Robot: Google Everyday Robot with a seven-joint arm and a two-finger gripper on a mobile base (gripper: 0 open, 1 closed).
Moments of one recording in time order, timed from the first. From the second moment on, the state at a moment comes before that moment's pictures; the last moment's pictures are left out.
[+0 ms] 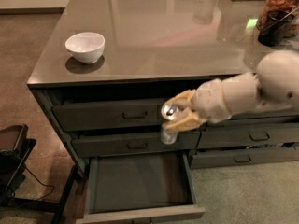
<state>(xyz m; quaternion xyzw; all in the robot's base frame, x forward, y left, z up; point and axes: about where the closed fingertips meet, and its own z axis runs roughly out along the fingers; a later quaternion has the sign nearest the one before) 0.485 -0.069 0.820 -0.62 0.63 0.24 0.40</state>
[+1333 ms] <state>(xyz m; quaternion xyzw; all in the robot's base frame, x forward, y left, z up) 0.511 -0.091 0.939 -0.59 0.65 0.24 0.43</state>
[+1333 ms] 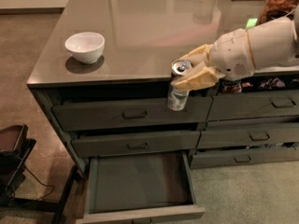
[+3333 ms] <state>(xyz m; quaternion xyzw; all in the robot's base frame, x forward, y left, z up) 0.742 -0.084 0.979 -0.51 0.70 0.19 0.45</state>
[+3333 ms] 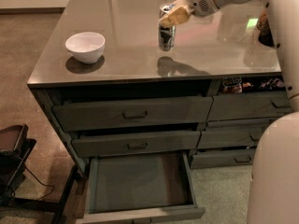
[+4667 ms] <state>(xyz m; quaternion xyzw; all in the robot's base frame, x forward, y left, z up) 0.746 -0.103 0.934 -0.45 0.74 0.23 0.44</state>
